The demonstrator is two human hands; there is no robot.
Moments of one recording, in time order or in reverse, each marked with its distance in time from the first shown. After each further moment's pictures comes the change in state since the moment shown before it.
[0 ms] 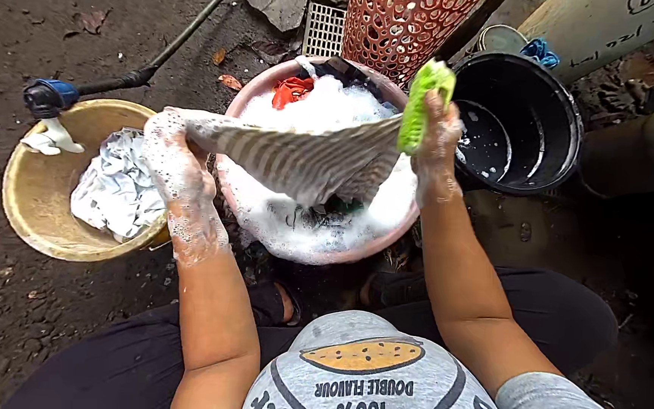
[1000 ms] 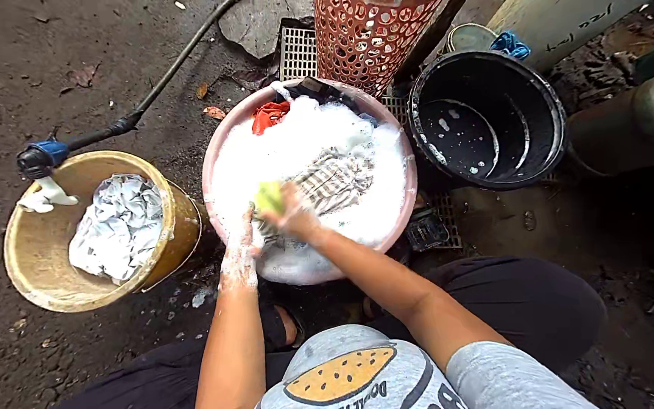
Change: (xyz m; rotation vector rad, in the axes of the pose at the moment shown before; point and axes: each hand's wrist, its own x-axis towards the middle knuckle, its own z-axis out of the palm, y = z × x) left_hand -0.069 -0.114 0.004 0.089 0.066 -0.864; right_hand -0.115 0.087 0.111 -0.544 -0.553 -0.141
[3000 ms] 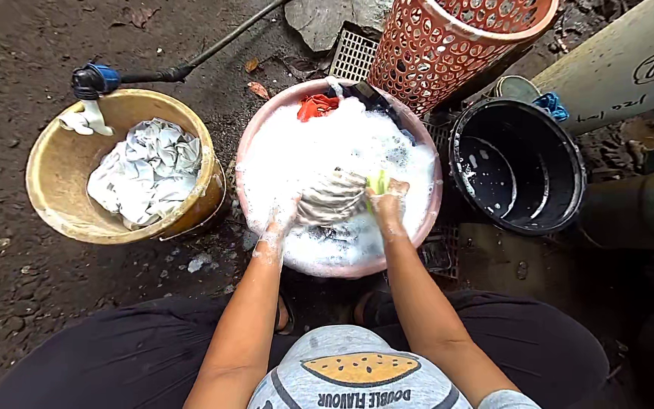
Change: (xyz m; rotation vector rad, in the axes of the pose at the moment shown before) left_hand -0.019 0.015 0.027 0.679 -0.069 0.237; right_hand 0.004 0.030 -0.091 -0.301 0.144 0.609
